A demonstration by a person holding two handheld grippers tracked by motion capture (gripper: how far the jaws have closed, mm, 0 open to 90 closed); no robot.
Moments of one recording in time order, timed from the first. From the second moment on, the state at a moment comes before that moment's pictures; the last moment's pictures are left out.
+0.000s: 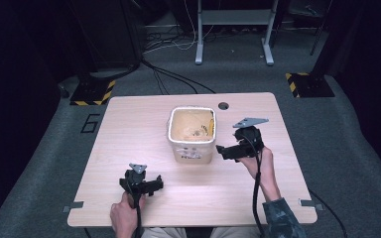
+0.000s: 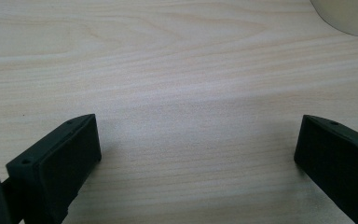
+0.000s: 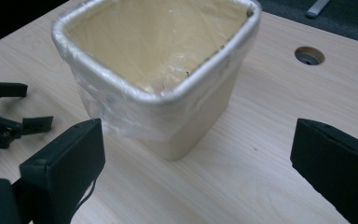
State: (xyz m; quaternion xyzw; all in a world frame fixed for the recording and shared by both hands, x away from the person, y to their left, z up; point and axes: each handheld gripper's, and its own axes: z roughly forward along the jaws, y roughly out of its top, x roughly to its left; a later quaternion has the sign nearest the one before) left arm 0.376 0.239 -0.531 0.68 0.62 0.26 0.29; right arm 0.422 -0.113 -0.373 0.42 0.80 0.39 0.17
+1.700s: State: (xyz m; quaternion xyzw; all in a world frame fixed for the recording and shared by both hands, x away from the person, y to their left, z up) left arm 0.378 0.238 -0.531 0.68 0.62 0.26 0.29; right arm 0.327 -0.272 -0.528 0.55 0.74 0.34 0.21
